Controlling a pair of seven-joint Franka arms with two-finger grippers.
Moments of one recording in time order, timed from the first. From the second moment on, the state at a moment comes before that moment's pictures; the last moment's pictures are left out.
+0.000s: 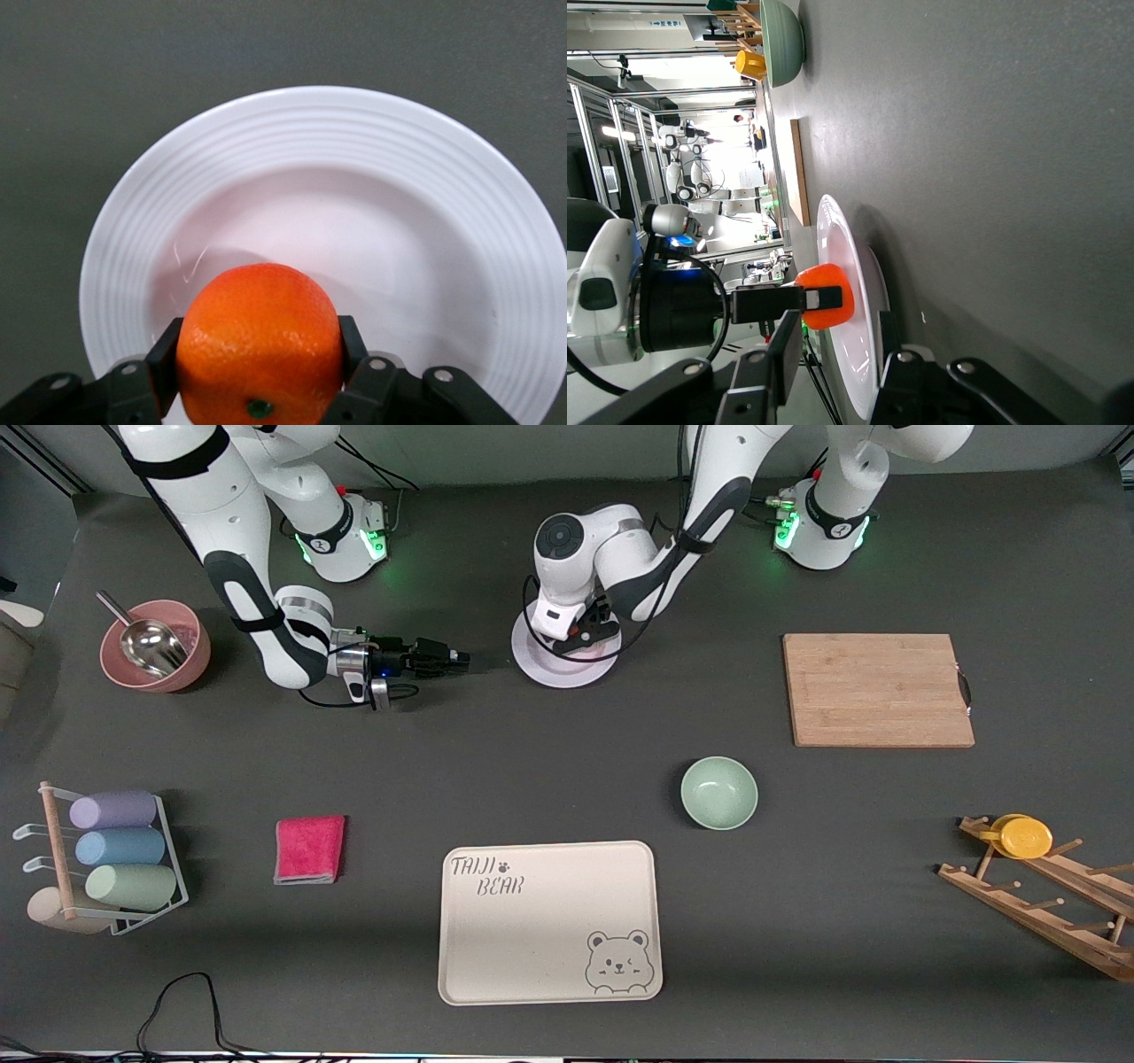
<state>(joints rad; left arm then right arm) -0.66 0.53 -0.45 -2.01 0.16 2.40 -1.54 0.32 0.36 -0.11 -2.66 1.72 1.86 -1.32</state>
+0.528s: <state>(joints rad) -0.66 0.53 -0.45 -1.98 0.17 2.39 -1.57 0.32 0.36 -0.11 -2.66 1.72 1.86 -1.33</state>
